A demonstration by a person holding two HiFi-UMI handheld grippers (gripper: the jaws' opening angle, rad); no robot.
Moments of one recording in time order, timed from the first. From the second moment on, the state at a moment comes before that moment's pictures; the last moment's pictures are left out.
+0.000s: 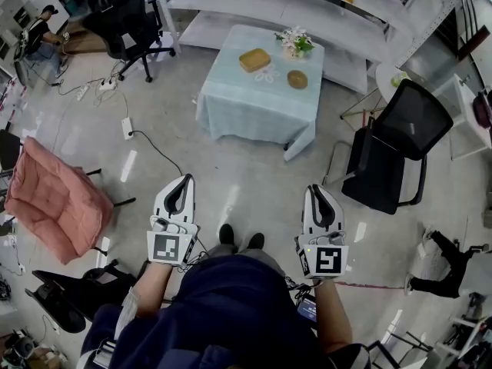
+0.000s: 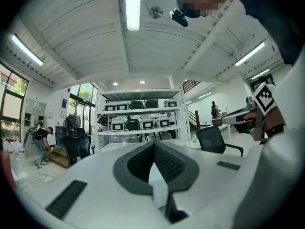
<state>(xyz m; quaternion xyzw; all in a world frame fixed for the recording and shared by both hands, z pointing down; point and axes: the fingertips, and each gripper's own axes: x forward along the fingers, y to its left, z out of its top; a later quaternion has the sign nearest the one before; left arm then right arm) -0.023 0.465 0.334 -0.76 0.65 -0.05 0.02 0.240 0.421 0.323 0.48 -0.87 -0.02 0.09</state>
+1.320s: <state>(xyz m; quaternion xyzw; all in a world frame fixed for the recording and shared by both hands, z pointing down) -0.071 0.450 0.336 -0.78 0.63 -0.03 0.03 0.176 0.388 0.306 0.47 -0.88 -0.06 0.07</state>
